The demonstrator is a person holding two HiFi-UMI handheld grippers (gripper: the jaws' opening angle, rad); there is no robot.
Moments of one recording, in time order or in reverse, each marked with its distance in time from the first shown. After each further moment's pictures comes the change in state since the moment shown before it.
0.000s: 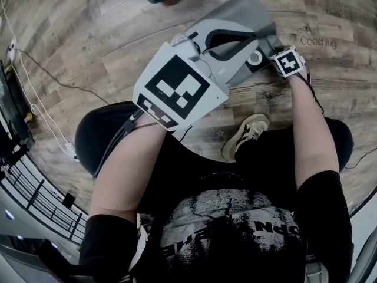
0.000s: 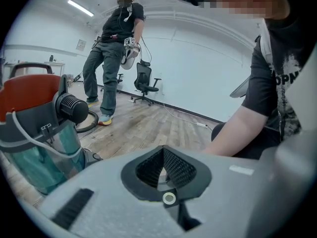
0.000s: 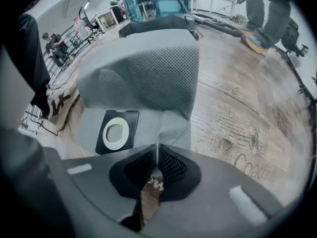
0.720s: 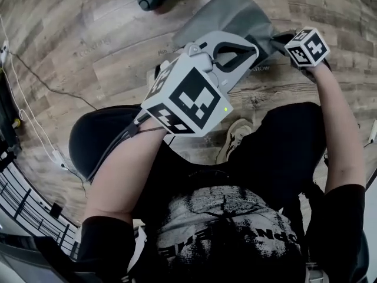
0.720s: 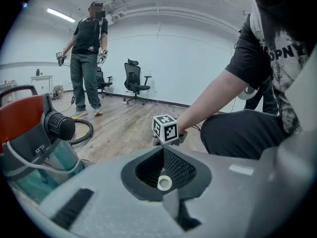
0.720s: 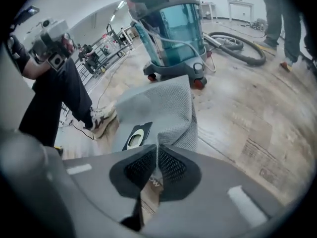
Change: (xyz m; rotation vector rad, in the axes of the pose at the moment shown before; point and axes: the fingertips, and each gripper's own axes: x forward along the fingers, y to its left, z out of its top) left arm 0.006 -0.025 0.006 0.146 0.045 -0.021; right arm -0.142 -0.018 0.086 -0.220 -0.112 0.197
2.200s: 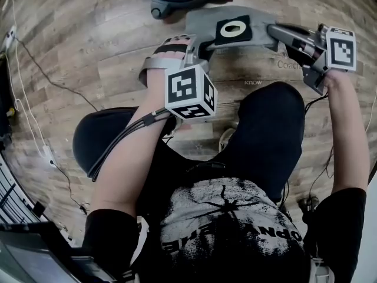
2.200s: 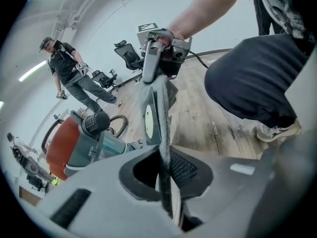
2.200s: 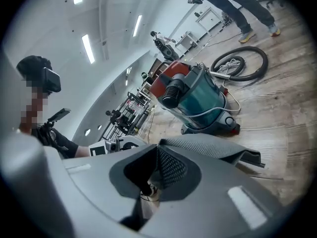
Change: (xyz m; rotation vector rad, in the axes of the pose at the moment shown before) left arm -0.032 0.062 -0.074 0.383 0.452 0.390; right arm -0.175 0.095 0.177 0.273 -0.549 0.498
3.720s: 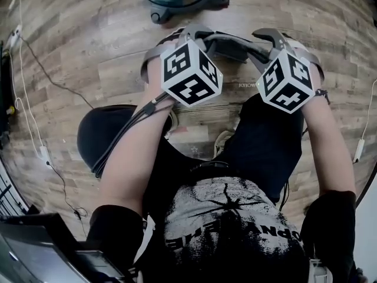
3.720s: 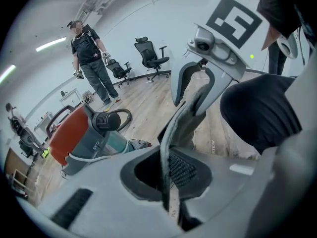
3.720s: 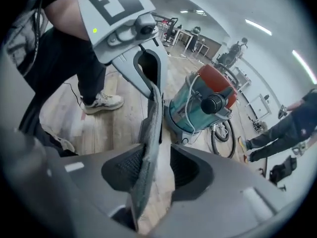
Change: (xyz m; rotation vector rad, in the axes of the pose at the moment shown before) left arm -0.017 0.017 0.029 -0.261 -0.019 -0.013; right arm 0.011 0.002 -0.064 -1.125 0.619 -0.720
